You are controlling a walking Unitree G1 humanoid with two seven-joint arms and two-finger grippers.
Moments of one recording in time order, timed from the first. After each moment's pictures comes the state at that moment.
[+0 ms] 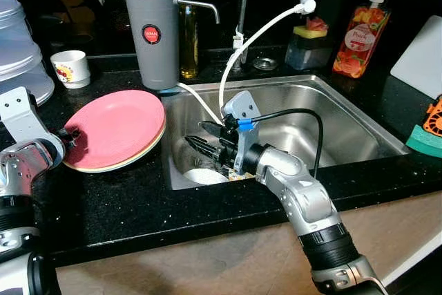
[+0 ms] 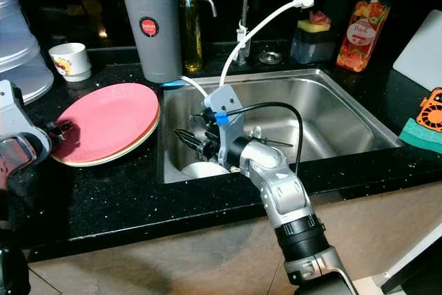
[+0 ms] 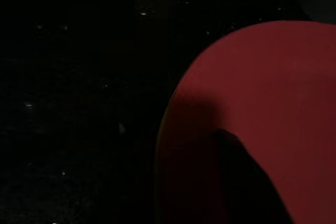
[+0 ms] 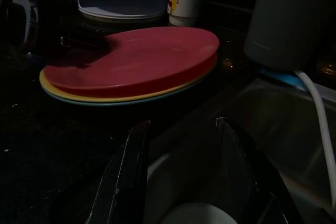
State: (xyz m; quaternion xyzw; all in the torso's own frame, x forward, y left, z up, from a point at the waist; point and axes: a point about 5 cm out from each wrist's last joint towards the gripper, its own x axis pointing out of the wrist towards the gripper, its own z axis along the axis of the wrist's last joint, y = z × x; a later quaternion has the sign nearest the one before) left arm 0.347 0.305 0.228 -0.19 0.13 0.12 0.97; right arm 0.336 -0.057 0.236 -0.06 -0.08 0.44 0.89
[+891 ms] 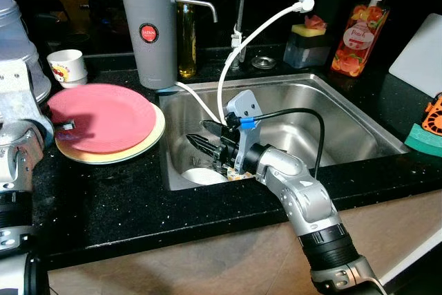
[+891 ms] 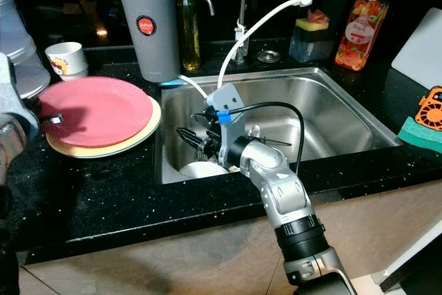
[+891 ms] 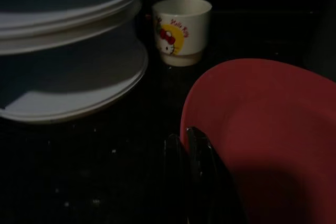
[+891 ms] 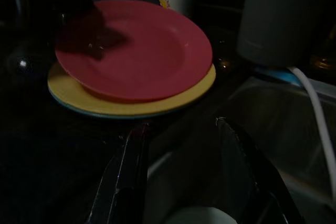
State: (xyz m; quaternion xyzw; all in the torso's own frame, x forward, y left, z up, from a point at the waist) left arm 0.350 0.305 0.273 0.00 0.01 0.16 0.99; right arm 0.338 -0.057 0.238 -0.03 -0.08 0.43 0.90
